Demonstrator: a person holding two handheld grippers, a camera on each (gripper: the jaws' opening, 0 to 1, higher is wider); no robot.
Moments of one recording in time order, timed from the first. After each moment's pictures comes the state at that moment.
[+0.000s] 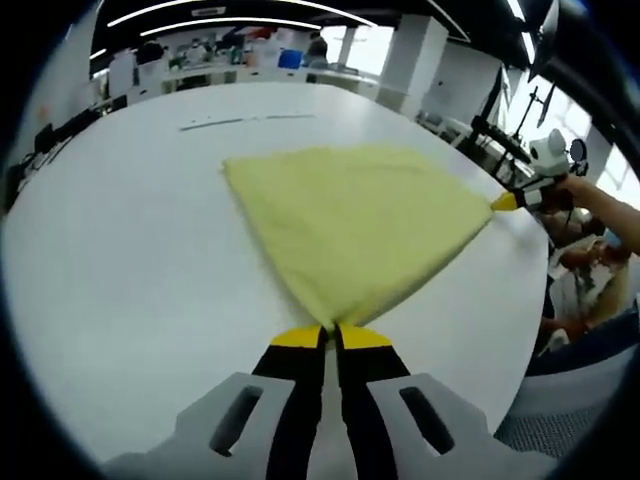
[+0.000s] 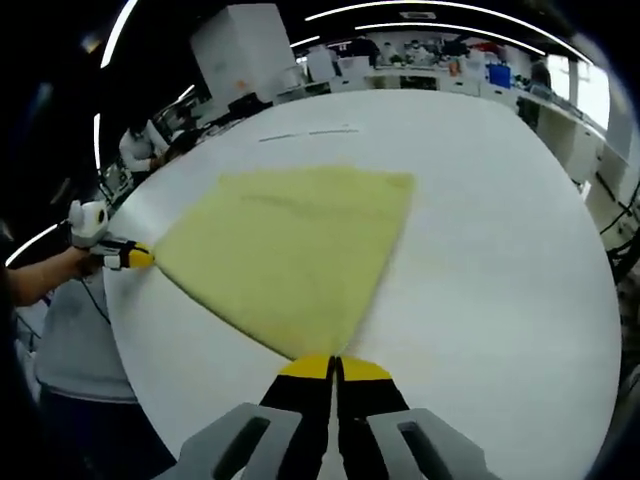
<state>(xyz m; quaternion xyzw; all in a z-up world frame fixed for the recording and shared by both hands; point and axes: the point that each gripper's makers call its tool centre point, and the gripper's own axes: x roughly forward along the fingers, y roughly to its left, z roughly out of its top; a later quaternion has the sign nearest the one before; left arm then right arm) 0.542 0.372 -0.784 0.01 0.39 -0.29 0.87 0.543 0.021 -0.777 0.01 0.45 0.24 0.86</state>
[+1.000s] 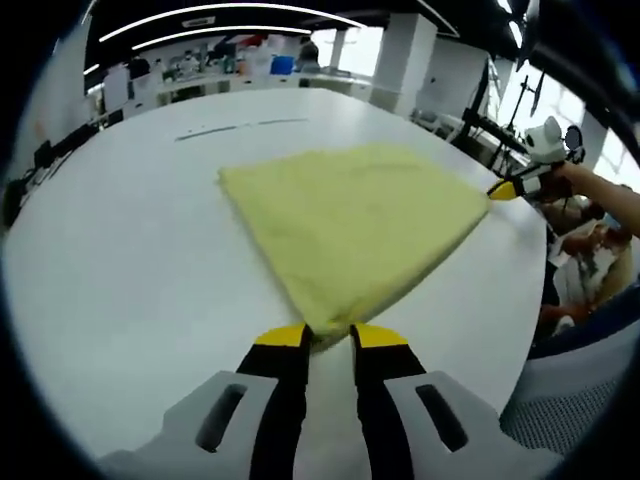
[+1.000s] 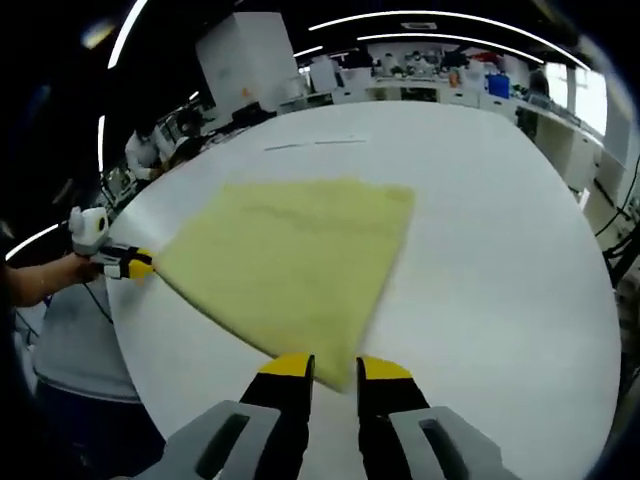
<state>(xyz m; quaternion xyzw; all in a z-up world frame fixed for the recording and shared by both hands) 0.530 0.372 -0.780 0.03 0.36 -0.30 0.88 0.537 0.029 -0.768 0.01 0.42 0.24 0.87</state>
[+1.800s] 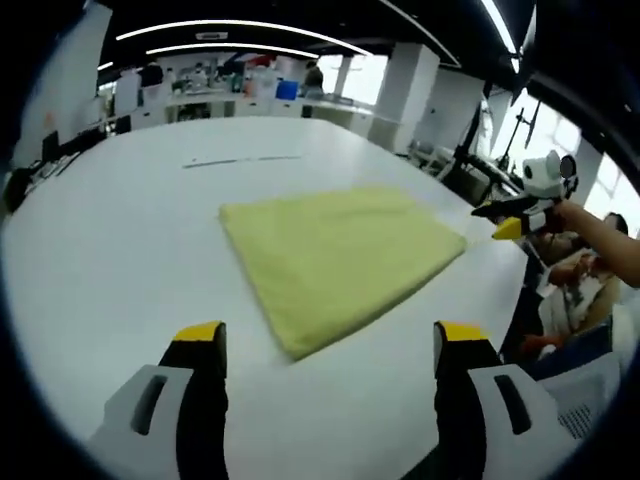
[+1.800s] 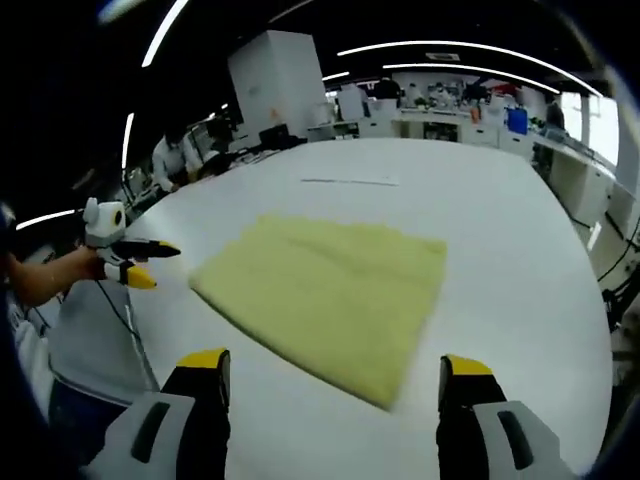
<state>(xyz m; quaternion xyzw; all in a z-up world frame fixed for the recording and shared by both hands) 0.513 0.364 -0.726 -0.01 0.33 -0.30 0.89 0.520 0.066 -0.714 0.00 0.35 0.28 0.89</state>
